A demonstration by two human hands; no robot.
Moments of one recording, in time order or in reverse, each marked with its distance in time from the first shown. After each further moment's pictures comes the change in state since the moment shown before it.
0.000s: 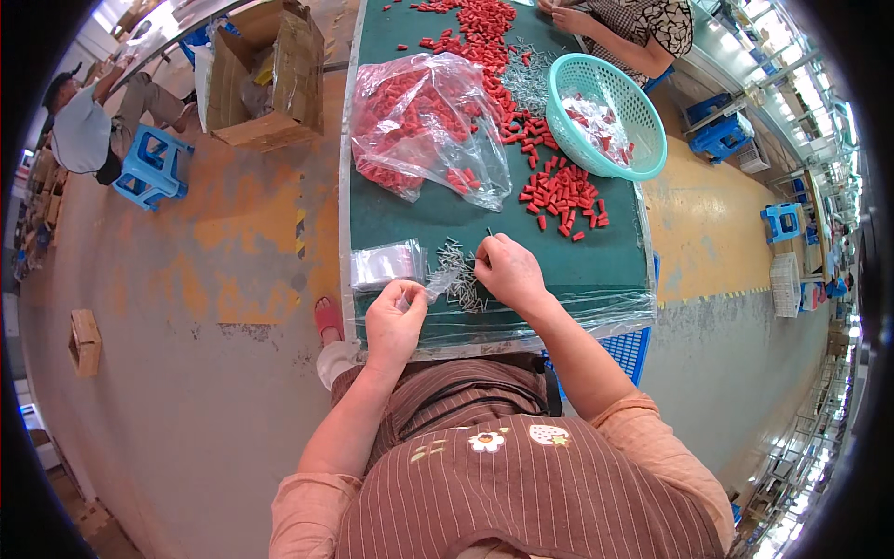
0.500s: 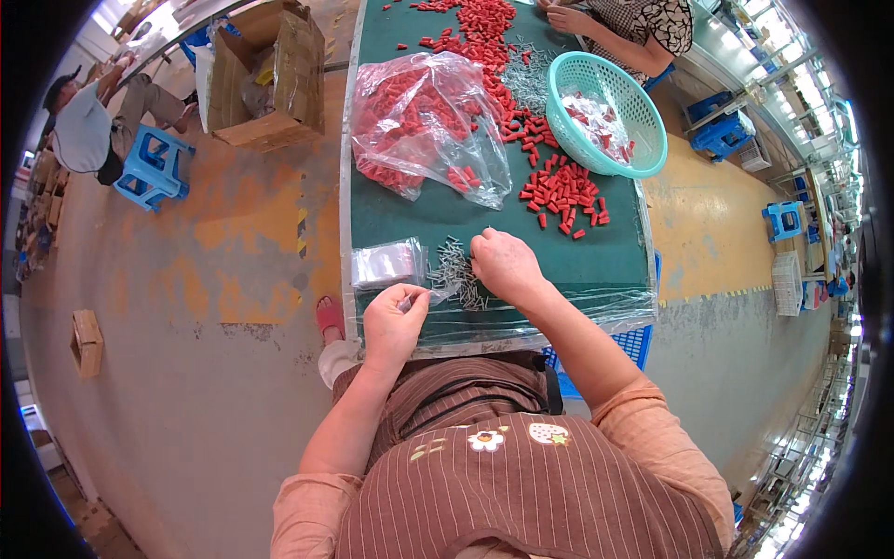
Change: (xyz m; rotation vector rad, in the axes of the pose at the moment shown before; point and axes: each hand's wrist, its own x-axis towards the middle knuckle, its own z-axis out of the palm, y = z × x) left_hand -0.002 0.008 -0.005 0.063 -0.023 -0.020; right_hand 0.013 -0.004 -0.002 -0.245 -0.101 -0.186
